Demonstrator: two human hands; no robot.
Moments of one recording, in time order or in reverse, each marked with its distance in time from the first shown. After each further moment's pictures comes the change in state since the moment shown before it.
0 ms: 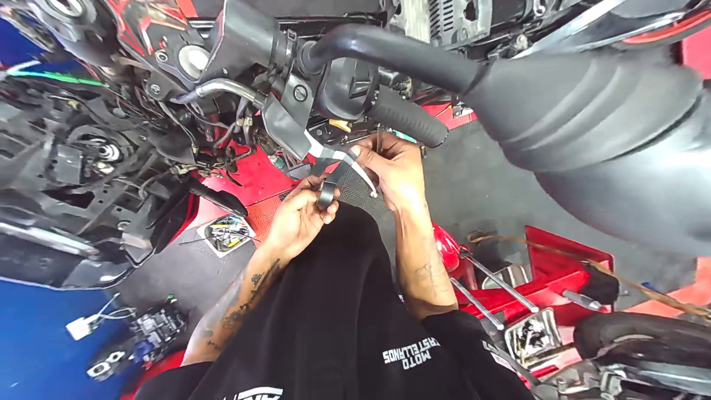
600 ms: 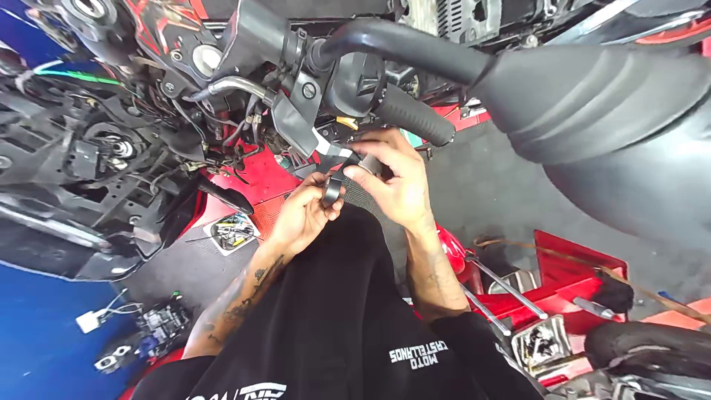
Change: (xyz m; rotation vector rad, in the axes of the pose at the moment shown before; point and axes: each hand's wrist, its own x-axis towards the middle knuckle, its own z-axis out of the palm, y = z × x) left_hand 0.000 0.003 0.001 0.077 0.004 0.012; right_hand -0.005 -0.011 0.002 -0.524 -0.075 -0.498
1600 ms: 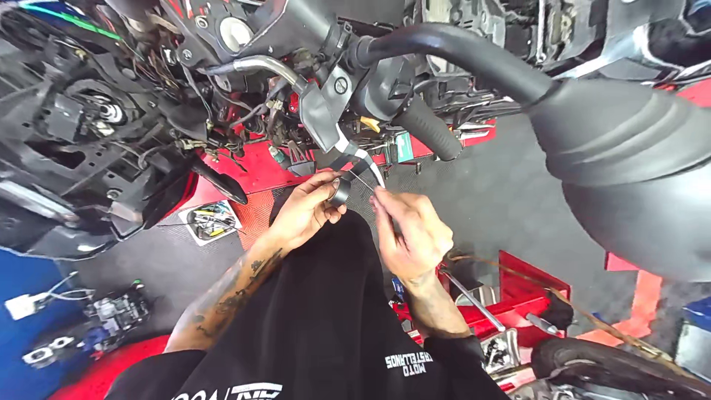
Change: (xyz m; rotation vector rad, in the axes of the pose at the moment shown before) left_hand 0.000 -0.006 -0.010 -0.020 -0.045 0.031; right_hand -0.048 -0.039 0.006 -0.272 0.251 -0.265
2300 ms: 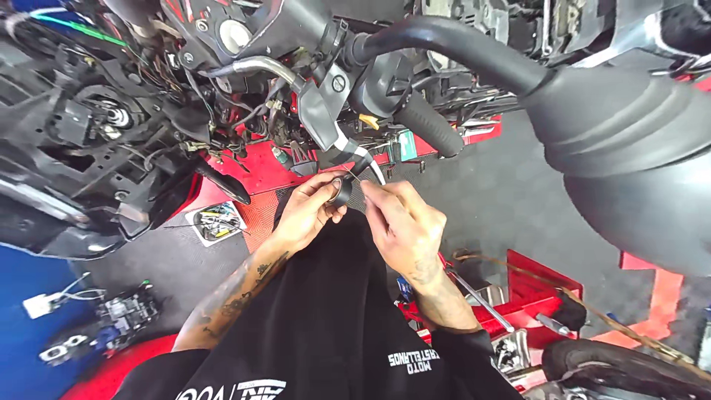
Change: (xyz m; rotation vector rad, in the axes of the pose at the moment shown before) left_hand -0.004 -0.005 0.006 0.067 0.050 0.106; right_hand 0.016 -0.006 0.000 -0.095 -0.175 -0.013
